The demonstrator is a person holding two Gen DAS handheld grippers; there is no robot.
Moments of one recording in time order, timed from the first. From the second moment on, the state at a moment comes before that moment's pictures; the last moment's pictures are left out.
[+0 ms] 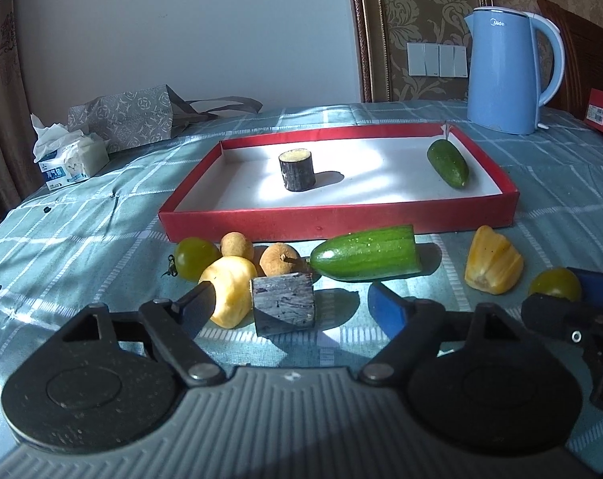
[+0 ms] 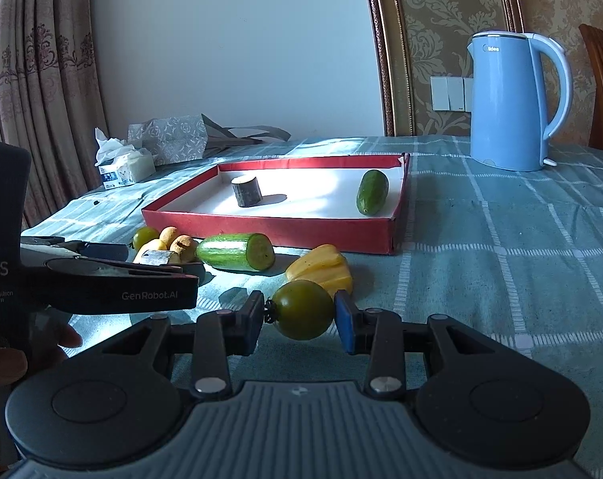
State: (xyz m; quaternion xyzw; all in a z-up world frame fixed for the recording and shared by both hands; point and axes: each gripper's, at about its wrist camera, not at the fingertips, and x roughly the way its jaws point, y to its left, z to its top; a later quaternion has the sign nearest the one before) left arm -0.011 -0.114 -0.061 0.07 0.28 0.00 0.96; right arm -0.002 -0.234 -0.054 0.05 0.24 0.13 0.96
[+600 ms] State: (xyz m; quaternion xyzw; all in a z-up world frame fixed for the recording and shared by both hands) left arm -0.016 -0.099 -0.057 0.04 0.29 -0.04 0.95; right arm 0.005 -0.234 -0.056 0.06 0.24 0.13 0.96
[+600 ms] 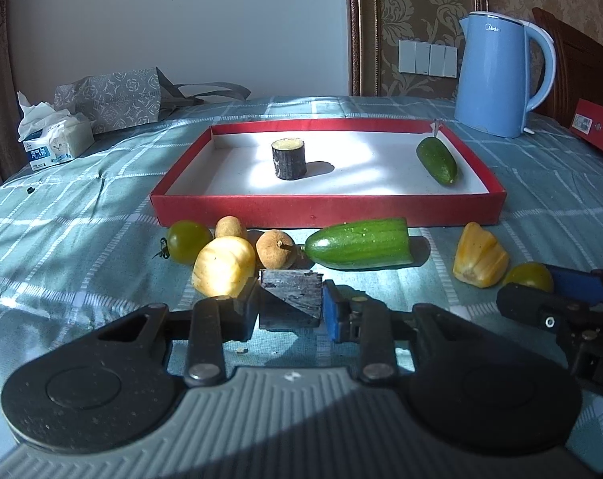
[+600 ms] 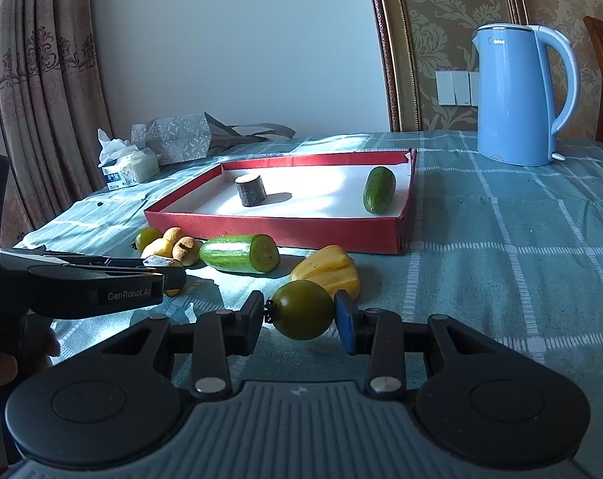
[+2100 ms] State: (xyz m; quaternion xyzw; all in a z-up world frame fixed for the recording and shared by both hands) left arm 0.135 -0.027 0.002 0.04 0.24 -0.09 0.97; right arm -0.006 -0.184 -0.018 0.02 0.22 0.11 0.97
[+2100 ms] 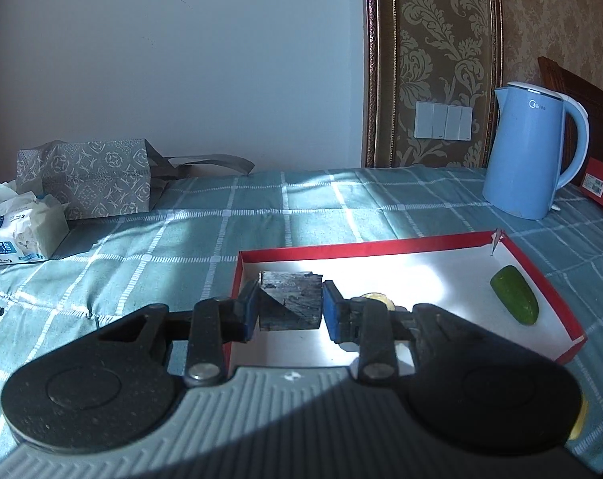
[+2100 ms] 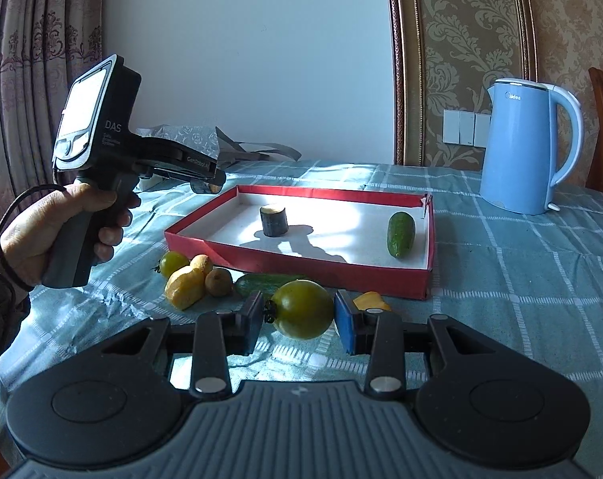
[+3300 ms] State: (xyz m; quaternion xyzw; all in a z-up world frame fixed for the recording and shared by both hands) left arm 0.128 -0.020 -0.017 0.02 0.20 -0.02 0.98; right arm 0.013 -0.184 -0.015 0.02 0.22 0.10 0.97
